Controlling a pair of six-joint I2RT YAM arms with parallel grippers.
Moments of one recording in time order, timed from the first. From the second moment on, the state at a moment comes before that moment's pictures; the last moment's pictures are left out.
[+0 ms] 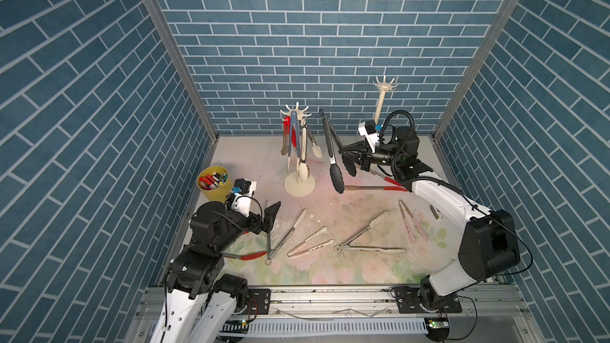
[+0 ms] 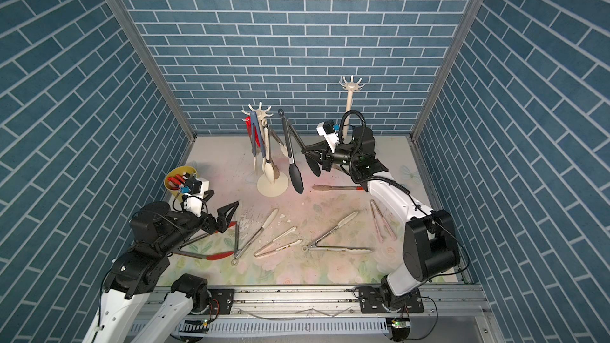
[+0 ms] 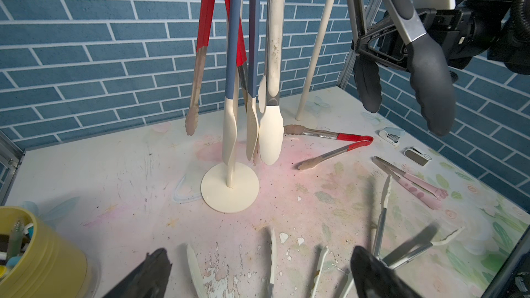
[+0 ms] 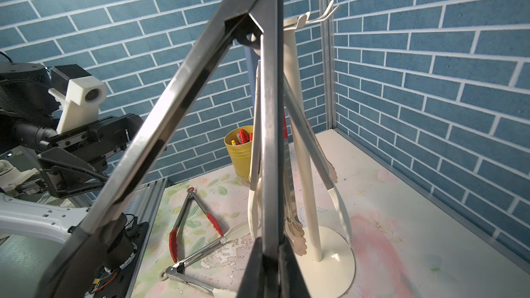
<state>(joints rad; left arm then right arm) -0.27 0.49 0.77 -0.58 0.26 -0.03 0.40 1.57 1.22 0.25 -1.01 0.09</state>
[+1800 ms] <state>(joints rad) -0.27 0.49 0.77 -0.58 0.26 -0.03 0.45 1.72 1.42 0.02 -1.07 0.05</state>
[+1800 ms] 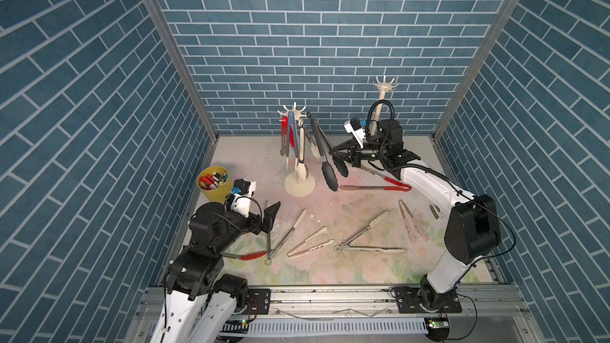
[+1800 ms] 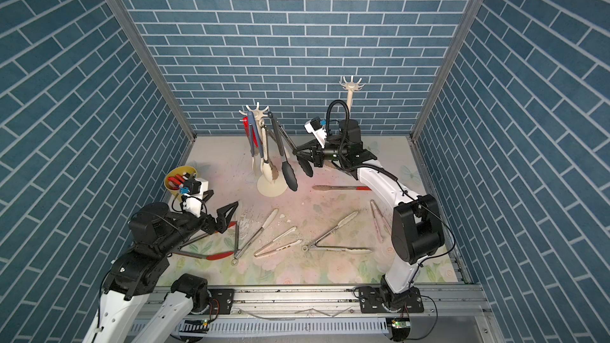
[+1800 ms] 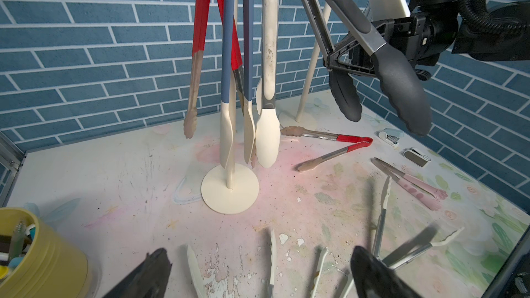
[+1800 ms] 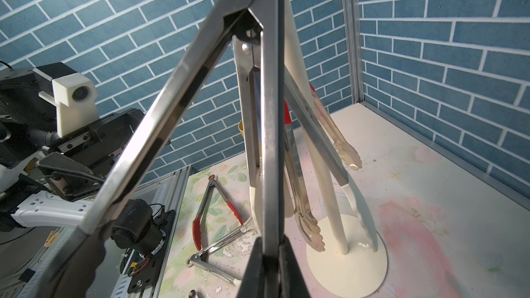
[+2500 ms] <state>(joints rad) -0.27 0.49 0.77 -0.58 0.26 -0.03 0.45 1.77 1.54 -0.22 -1.12 -0.06</state>
